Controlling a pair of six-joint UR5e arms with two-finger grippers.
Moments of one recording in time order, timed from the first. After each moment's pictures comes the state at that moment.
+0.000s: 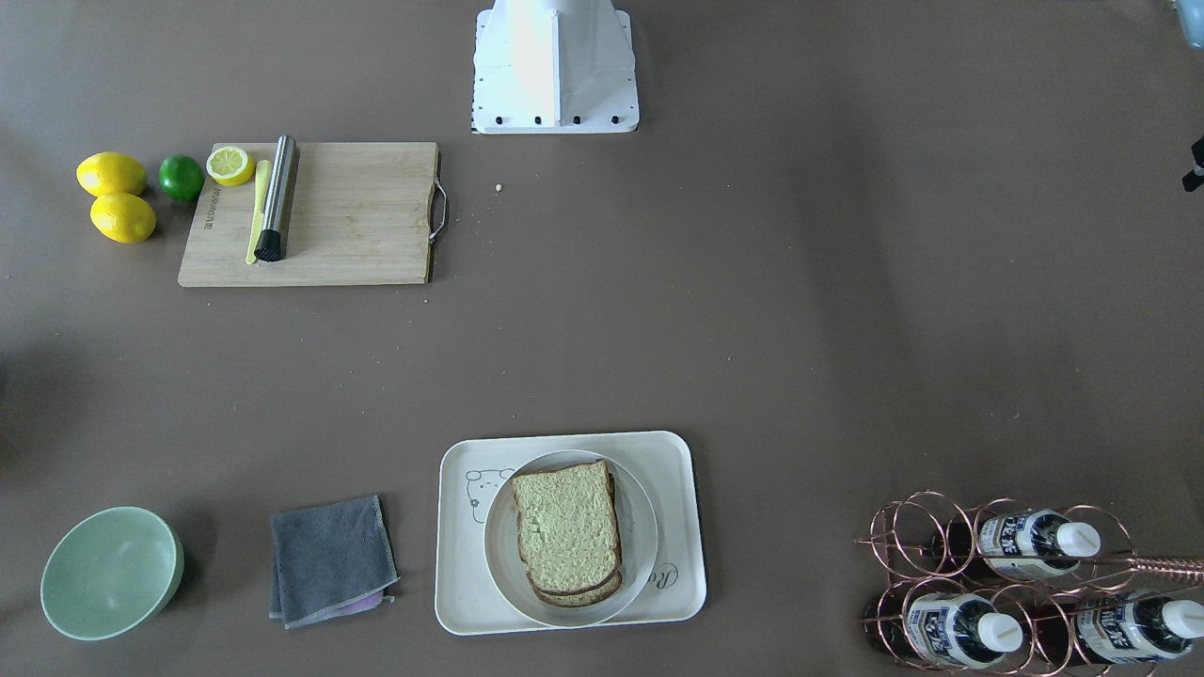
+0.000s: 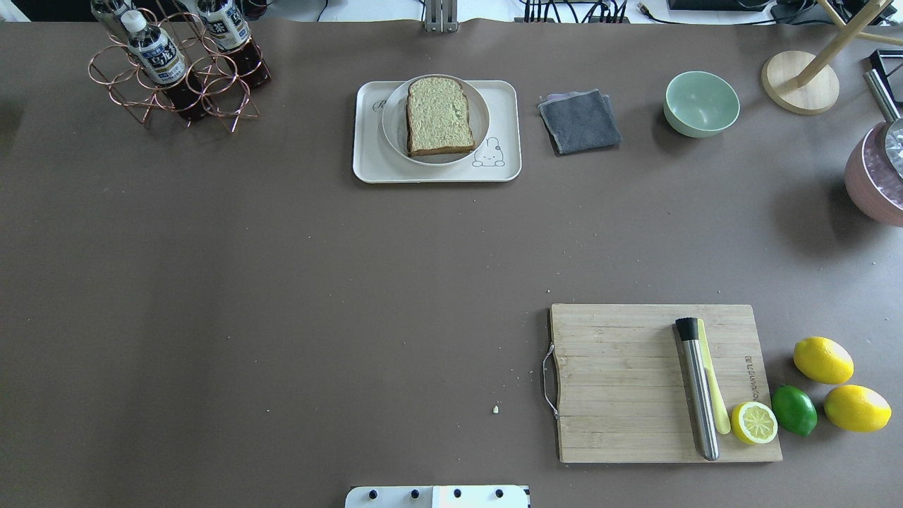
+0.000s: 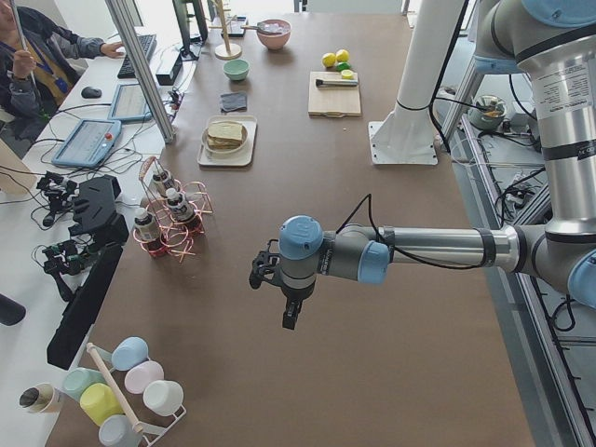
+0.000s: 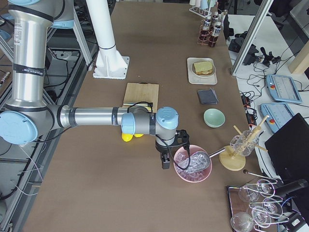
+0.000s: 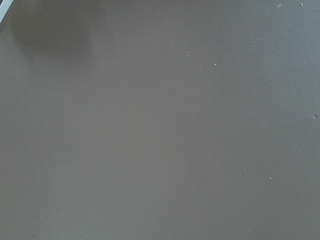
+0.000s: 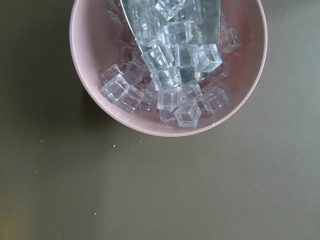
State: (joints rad) left arm -1.49 -1.31 -1.82 -1.74 -2.33 0.05; right arm 1.53 -1.71 1.75 -1.58 2.25 -0.13
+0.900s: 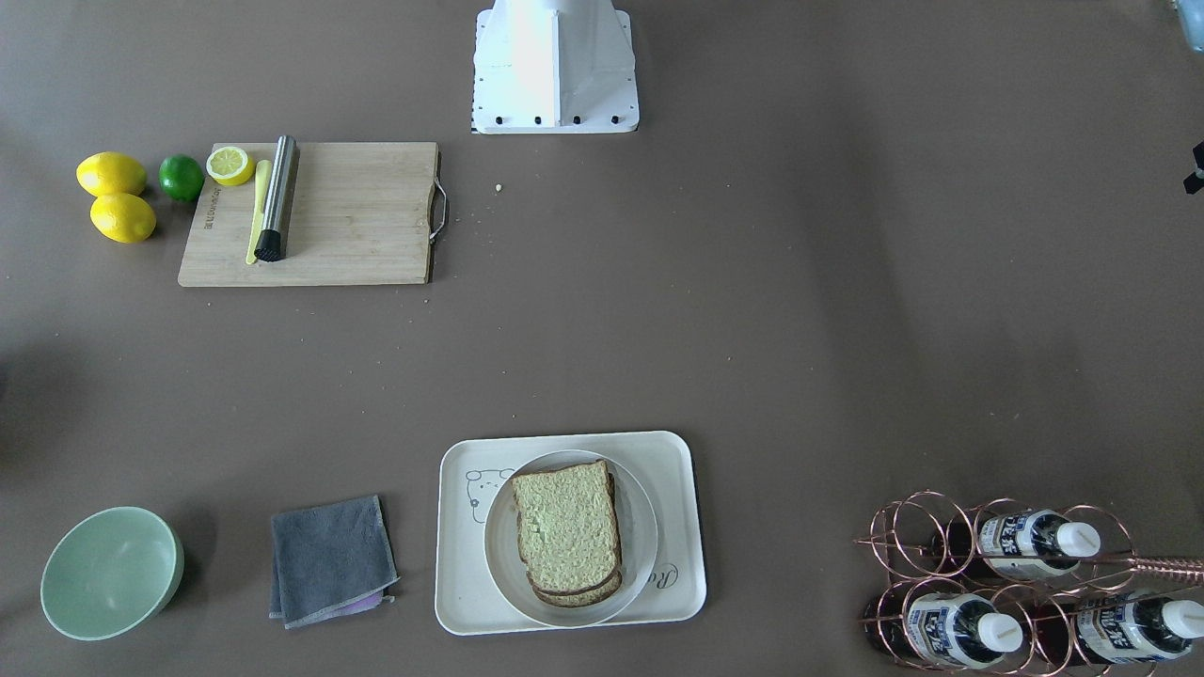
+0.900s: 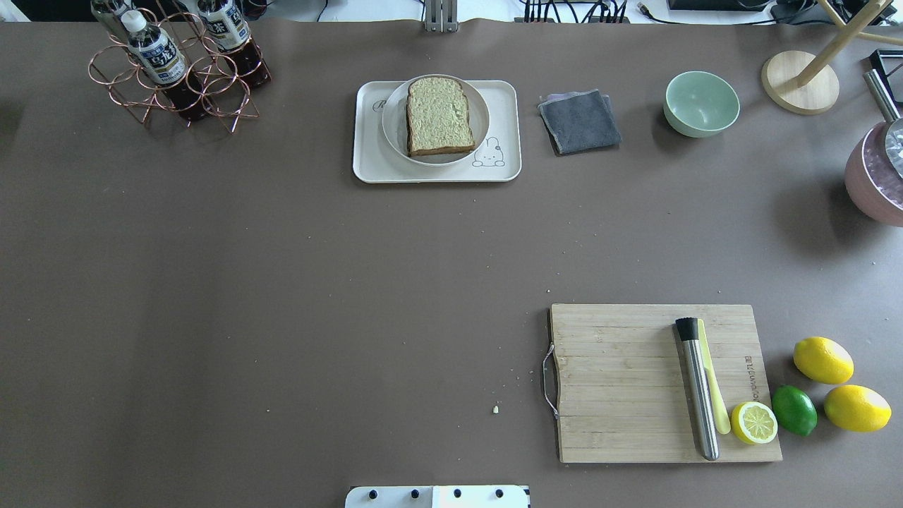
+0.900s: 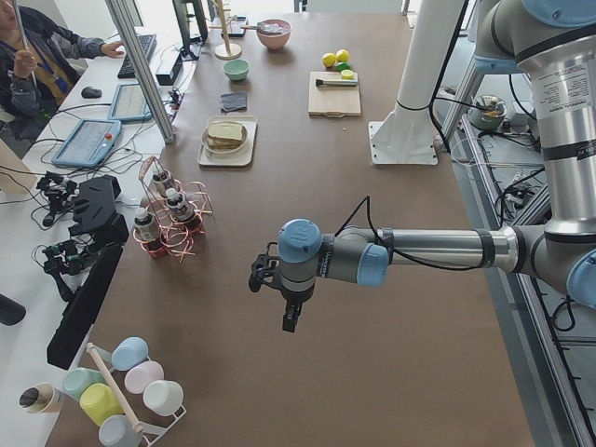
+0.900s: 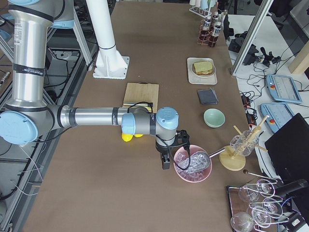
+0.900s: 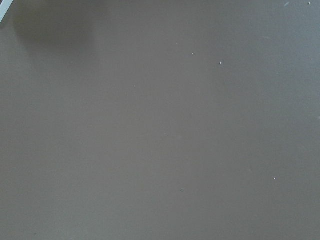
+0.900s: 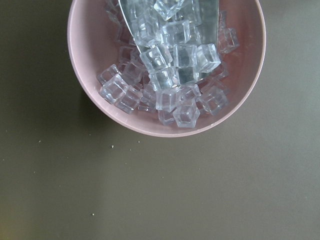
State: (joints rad) left arm -1.49 -1.31 -1.80 -1.75 -2.33 0.05; right arm 1.53 -1.71 1.75 -1.58 2.24 -0.13
